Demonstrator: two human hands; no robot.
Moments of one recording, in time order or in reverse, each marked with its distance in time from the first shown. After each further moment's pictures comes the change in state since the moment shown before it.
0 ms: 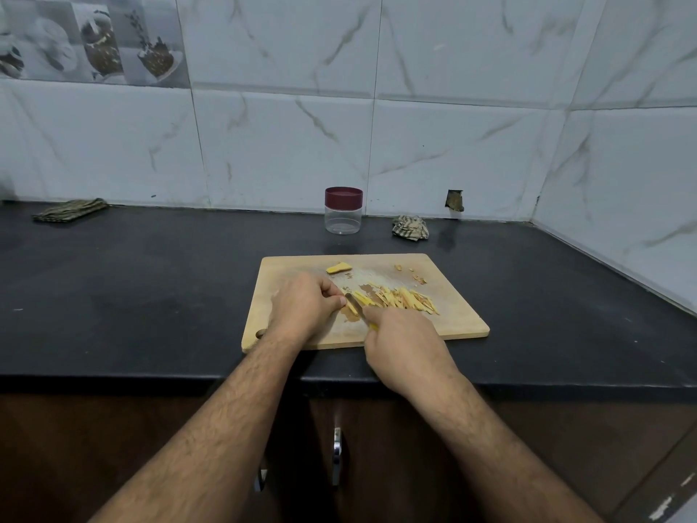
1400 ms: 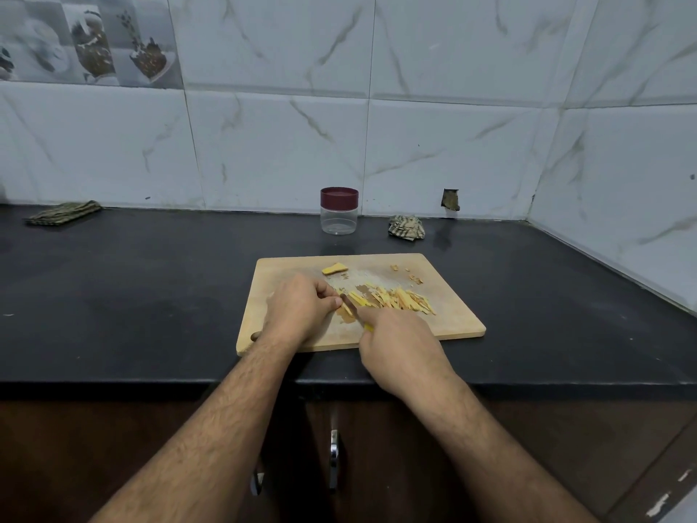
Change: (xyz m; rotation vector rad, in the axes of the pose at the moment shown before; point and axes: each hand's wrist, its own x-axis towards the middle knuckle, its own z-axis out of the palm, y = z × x) left_hand -0.001 0.000 0.000 0.006 -0.009 0.000; right_hand -0.001 0.000 0.000 0.020 0.013 -0.014
